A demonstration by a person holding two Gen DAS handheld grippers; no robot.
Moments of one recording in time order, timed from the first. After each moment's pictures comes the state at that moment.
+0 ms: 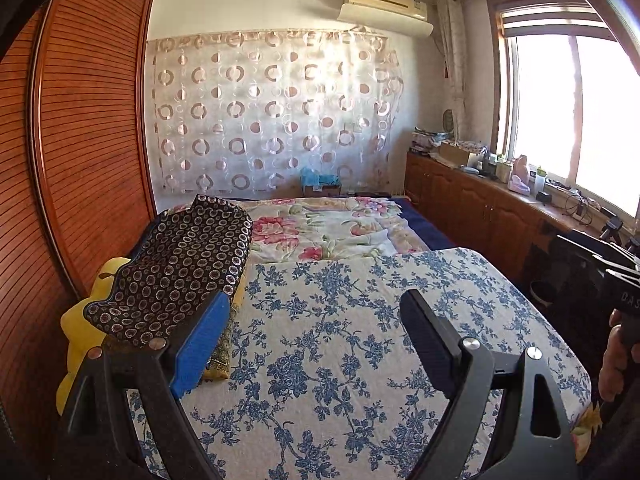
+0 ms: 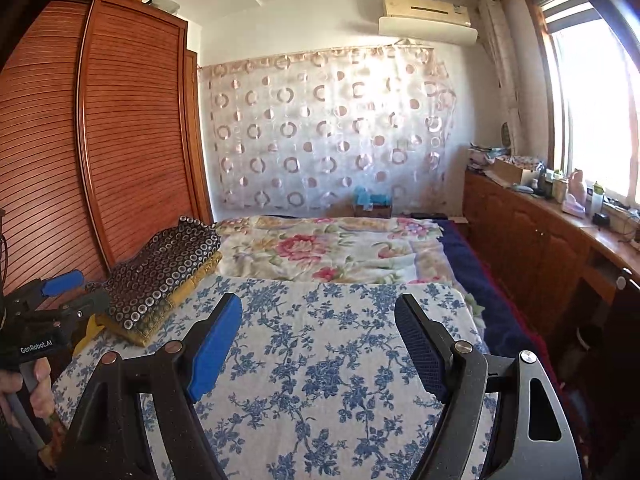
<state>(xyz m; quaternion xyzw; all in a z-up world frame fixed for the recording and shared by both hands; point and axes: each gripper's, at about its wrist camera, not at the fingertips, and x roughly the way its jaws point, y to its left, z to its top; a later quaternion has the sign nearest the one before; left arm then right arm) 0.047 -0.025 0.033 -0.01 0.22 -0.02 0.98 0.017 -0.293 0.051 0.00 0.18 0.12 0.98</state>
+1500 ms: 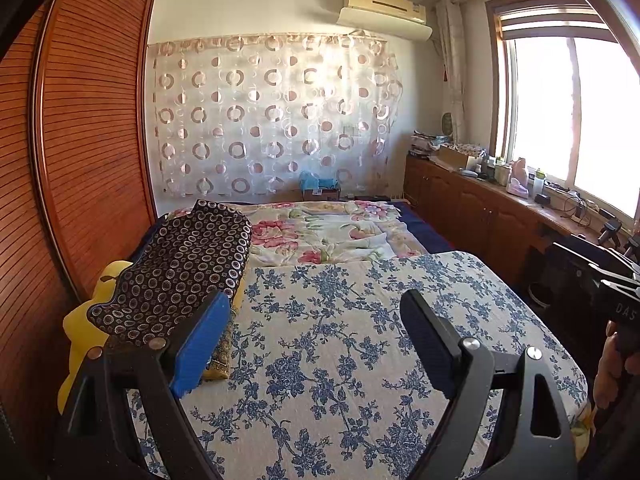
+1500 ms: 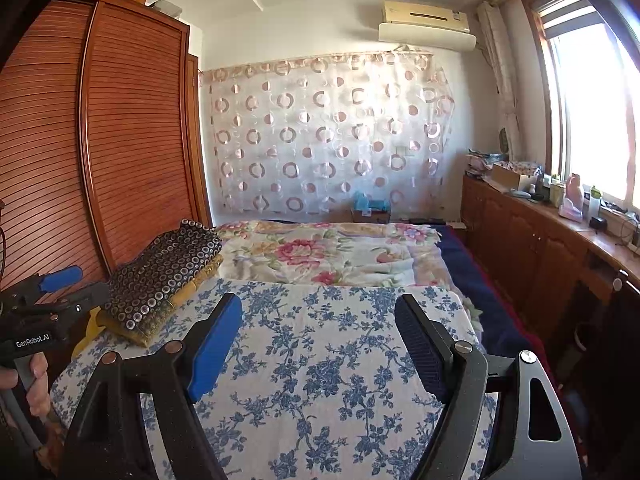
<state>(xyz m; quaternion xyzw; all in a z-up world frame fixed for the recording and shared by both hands) 0.042 -0.027 0.036 -0.01 0.21 -0.02 0.98 0.030 -0.294 0.040 0.00 0.17 0.12 0.98</state>
